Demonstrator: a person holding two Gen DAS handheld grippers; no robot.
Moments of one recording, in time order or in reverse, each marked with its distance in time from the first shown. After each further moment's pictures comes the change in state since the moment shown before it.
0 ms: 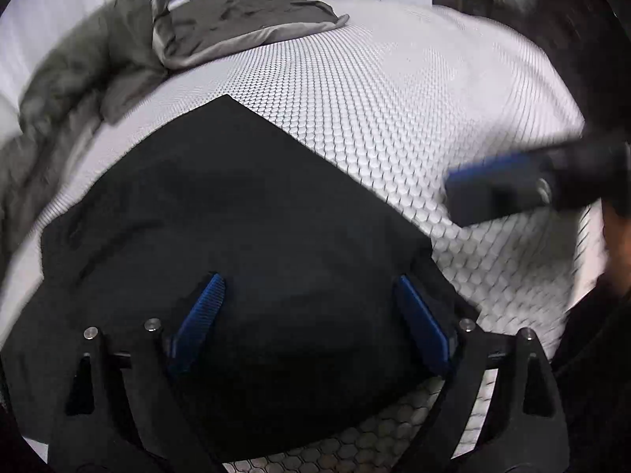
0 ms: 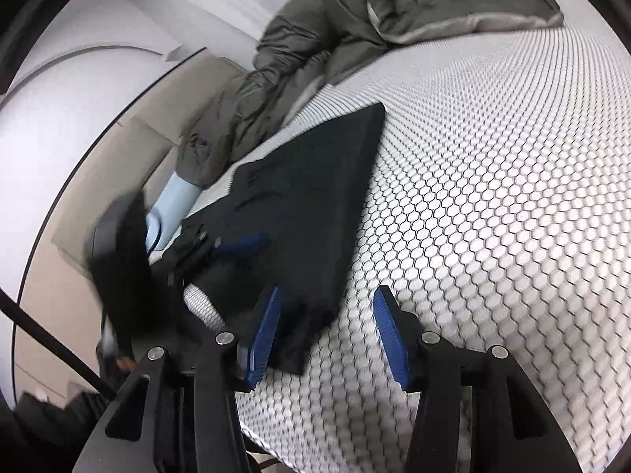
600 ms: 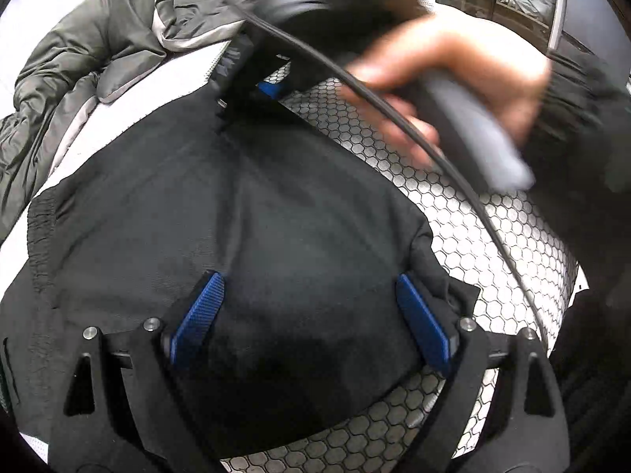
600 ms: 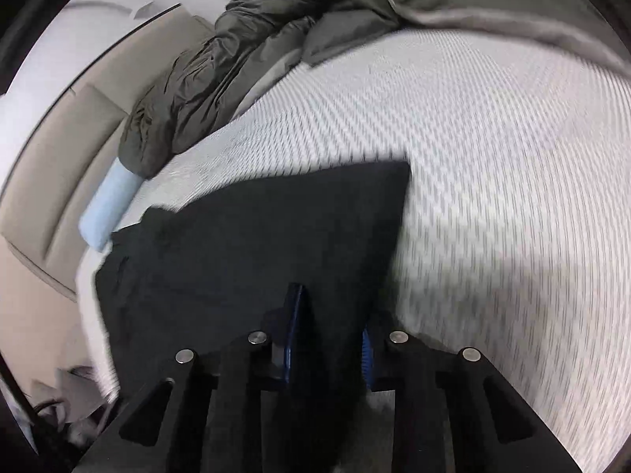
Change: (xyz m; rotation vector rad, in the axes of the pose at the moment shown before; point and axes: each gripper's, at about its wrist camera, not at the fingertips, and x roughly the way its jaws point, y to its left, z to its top) left arm 0.016 0.015 -0.012 -0.043 0.036 -0.068; right arm 0.150 -0.020 0.157 -0.102 0.100 -0.167
